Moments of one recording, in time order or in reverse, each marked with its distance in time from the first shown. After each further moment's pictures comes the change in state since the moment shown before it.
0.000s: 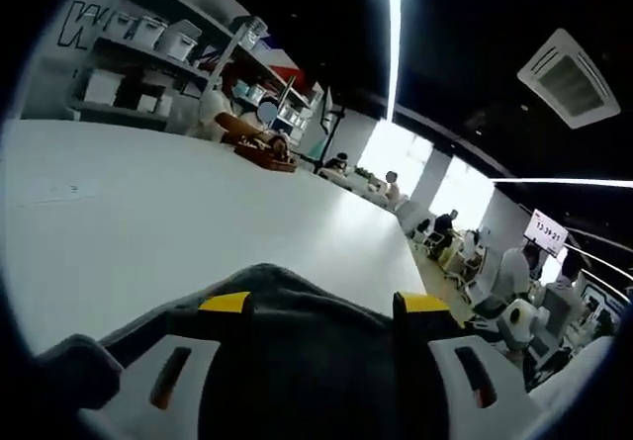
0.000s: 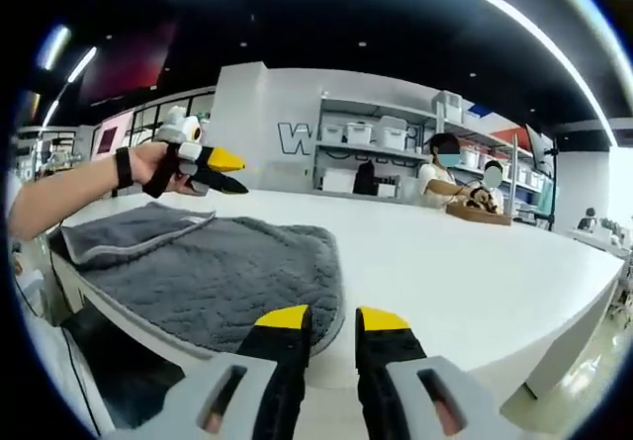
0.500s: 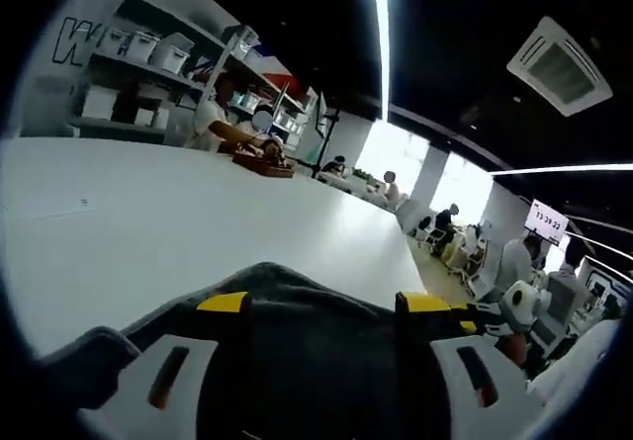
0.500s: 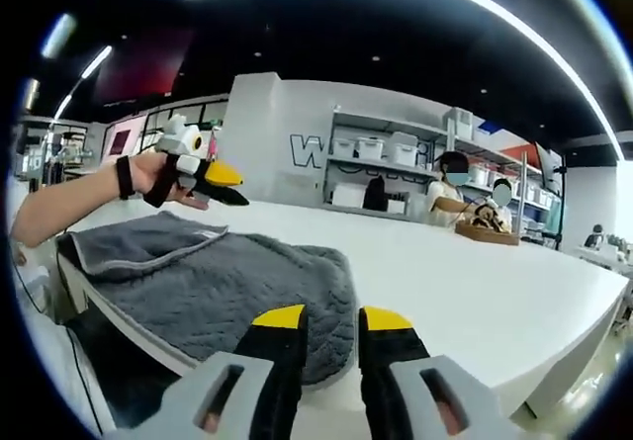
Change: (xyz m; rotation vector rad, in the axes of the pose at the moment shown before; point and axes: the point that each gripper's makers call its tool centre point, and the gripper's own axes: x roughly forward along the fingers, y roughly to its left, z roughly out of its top) left arm -0.026 -0.011 -0.001 0.063 -0.019 0.003; right arm -0.002 0.017 0.028 -0.043 -0.071 0.055
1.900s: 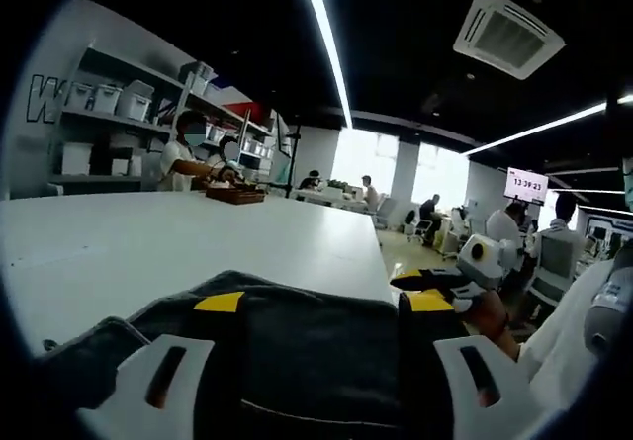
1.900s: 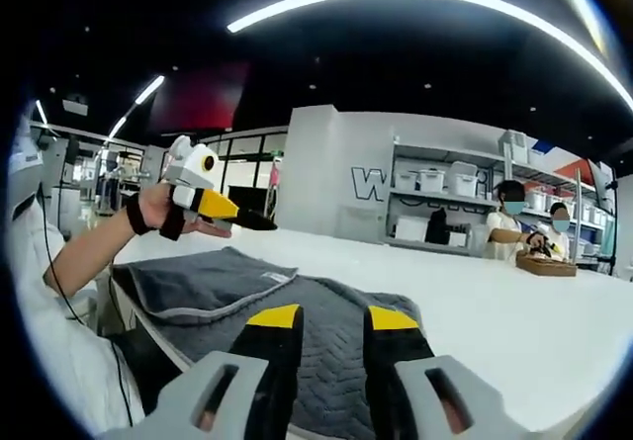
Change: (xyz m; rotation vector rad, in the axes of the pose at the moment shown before) left arm -0.076 -0.084 -0.016 0.208 -0.092 -0.077; right arm 0.000 0.062 0.047 -0.004 -0.135 0.281
